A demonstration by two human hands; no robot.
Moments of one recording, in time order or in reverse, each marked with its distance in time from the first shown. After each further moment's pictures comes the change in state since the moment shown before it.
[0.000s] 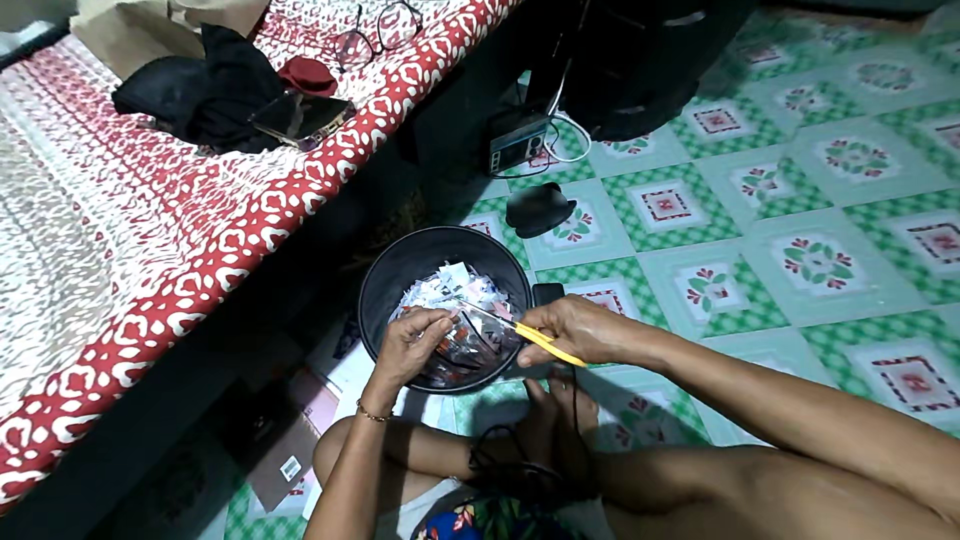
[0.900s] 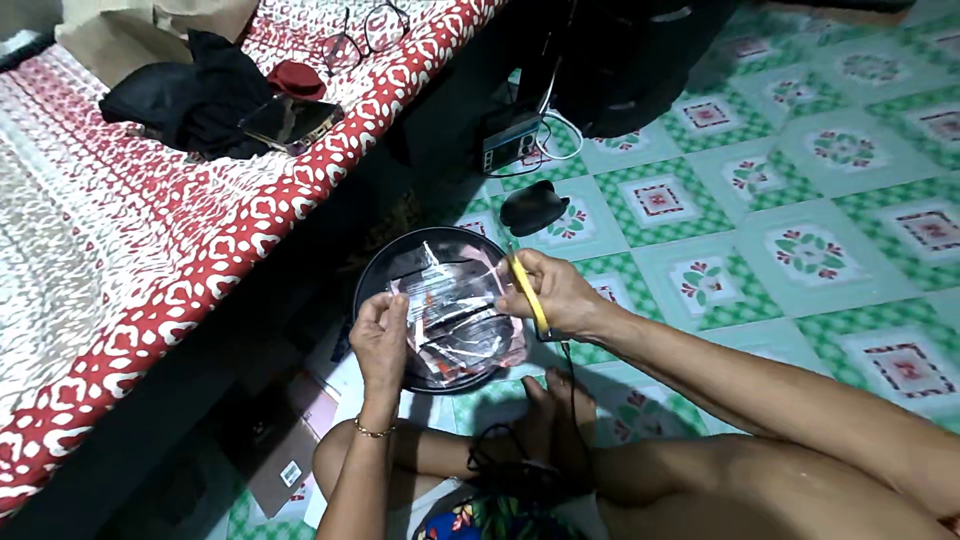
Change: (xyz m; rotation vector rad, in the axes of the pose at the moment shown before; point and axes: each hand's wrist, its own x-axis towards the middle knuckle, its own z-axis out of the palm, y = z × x) left_hand 0.008 0.029 0.014 -0.163 0.583 -0.253; right_hand 0.020 -0.006 0.016 0.614 0.511 -0.118
